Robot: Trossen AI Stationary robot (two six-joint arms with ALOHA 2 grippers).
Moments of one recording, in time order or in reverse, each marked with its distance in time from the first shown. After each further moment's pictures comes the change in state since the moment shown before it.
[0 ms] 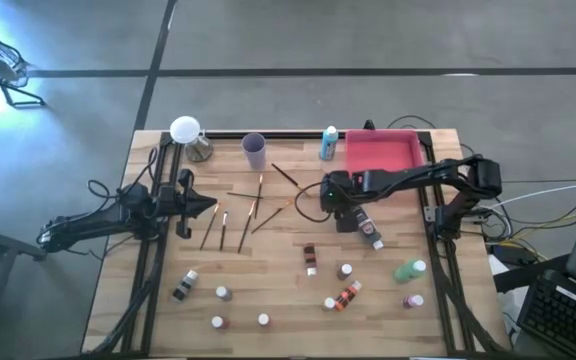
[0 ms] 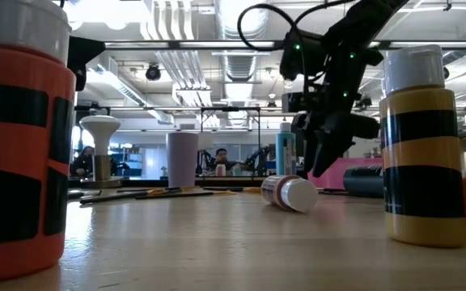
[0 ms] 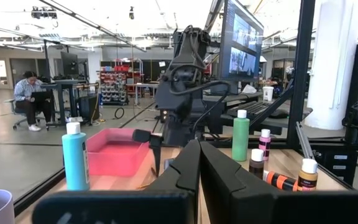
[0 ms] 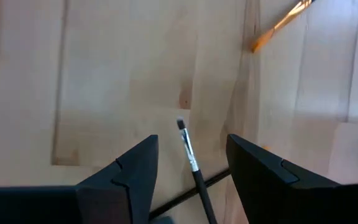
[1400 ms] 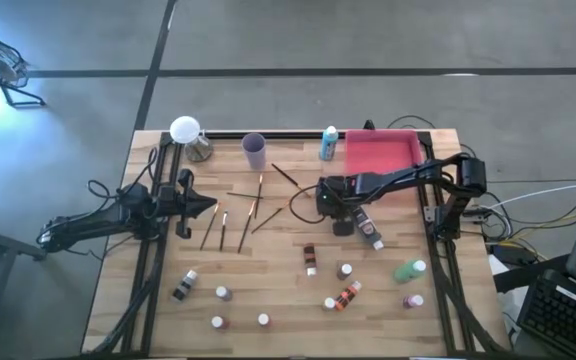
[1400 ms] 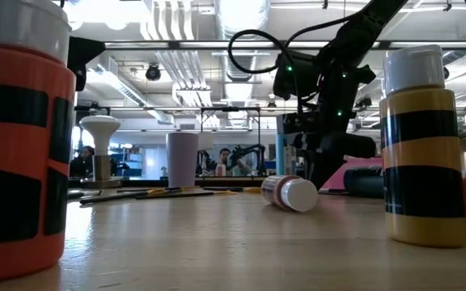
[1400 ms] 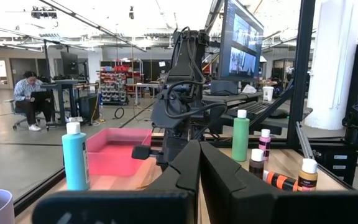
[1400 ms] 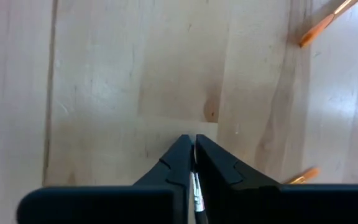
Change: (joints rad) left arm 0.000 0.000 0.000 0.000 0.000 0.000; right arm -0.021 0.114 -0.003 0.068 -0.039 0.004
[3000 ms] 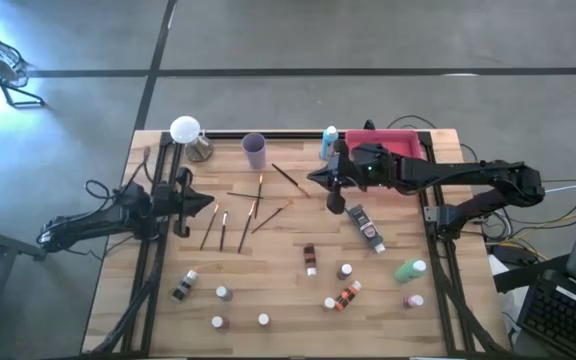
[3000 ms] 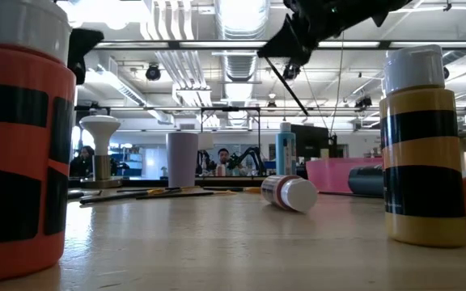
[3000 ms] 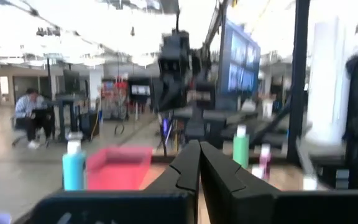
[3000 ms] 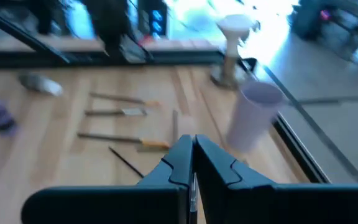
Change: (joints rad) left arm 0.000 0.000 -0.003 0.096 0.000 -0.015; right arm 0.004 -0.454 -0.006 0.443 -0.092 0.245
